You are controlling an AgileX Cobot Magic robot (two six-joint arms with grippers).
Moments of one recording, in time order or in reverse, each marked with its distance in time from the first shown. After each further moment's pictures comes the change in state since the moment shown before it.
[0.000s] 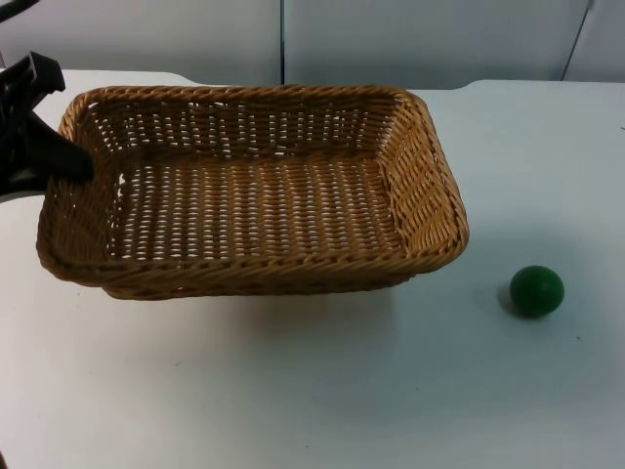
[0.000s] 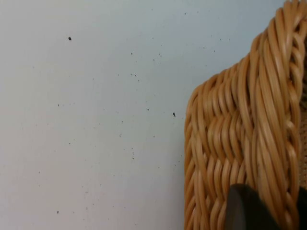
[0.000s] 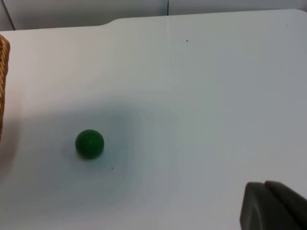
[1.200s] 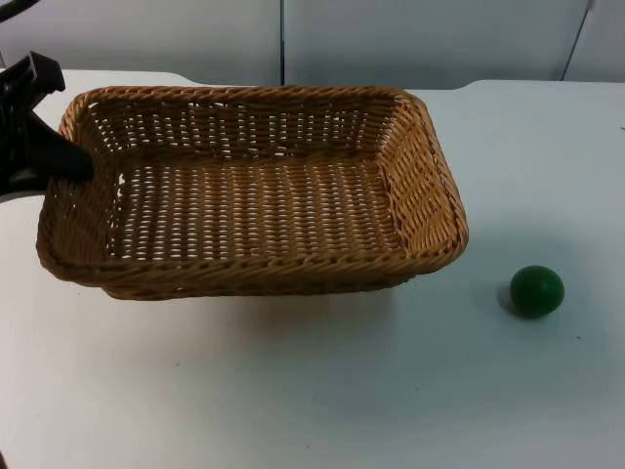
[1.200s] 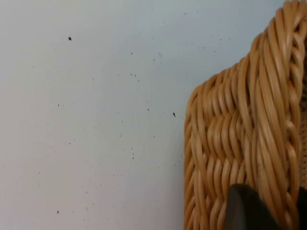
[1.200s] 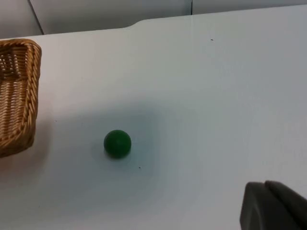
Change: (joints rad) right arm 0.000 0.000 0.000 0.078 0.000 0.000; left arm 0.000 0.000 0.000 0.000 0.000 0.000
